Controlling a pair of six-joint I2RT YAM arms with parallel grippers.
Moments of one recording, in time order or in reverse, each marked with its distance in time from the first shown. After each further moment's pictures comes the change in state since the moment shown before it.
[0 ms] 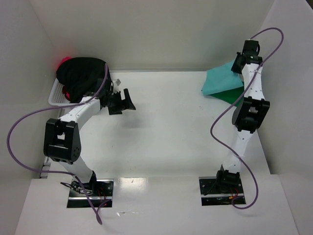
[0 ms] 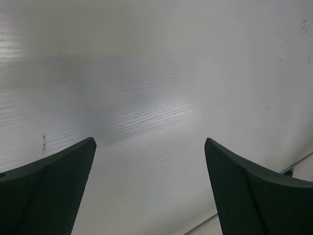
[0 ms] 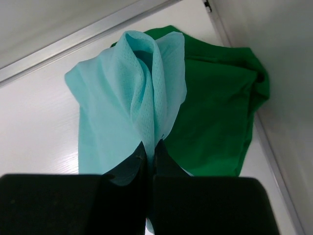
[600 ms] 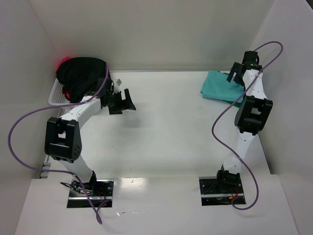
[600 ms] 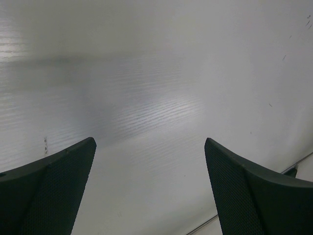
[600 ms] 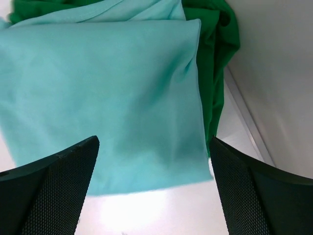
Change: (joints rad) left arm 0.000 0.019 0.014 -0.003 0.008 0.024; right arm -0.041 -0.030 -0.232 0.033 0.101 0.019
